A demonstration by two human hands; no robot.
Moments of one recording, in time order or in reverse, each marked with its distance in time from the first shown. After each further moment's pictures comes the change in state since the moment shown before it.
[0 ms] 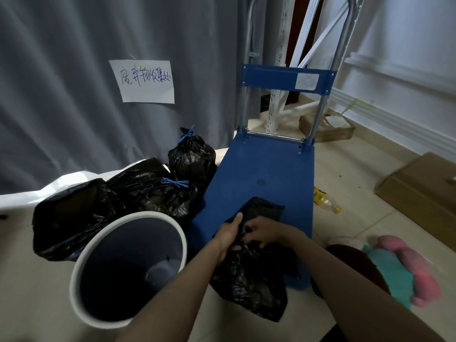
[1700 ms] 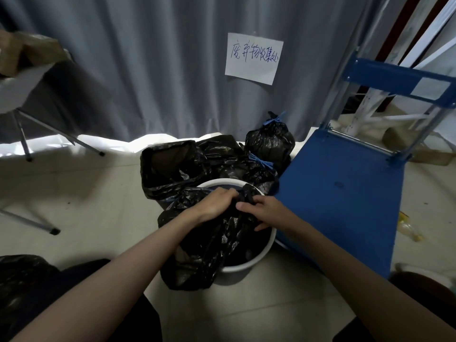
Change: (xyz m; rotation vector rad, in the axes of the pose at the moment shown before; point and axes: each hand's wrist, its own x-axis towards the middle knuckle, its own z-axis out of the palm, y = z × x) left_hand -0.121 -0.028 -0.230 0.327 0.203 0.339; right_hand 0.033 -0.172 0.136 0.225 0.076 -0.123
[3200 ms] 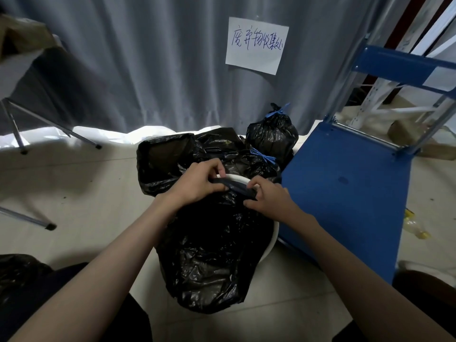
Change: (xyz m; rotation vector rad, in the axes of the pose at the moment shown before) left_hand 0.016 -0.015 -0.052 0.335 0.199 0.325; right_hand 0.026 -0.006 -0.009 -0.642 0.212 -0.235
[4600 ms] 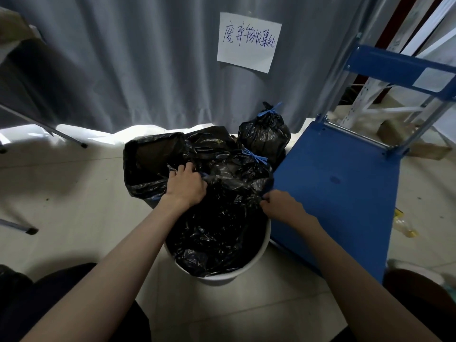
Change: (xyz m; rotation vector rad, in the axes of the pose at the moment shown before) left_hand 0.024 -0.023 0.034 0.678 -0.053 -0.310; right_hand 0.010 0.047 0.001 -0.126 -0.144 0.296
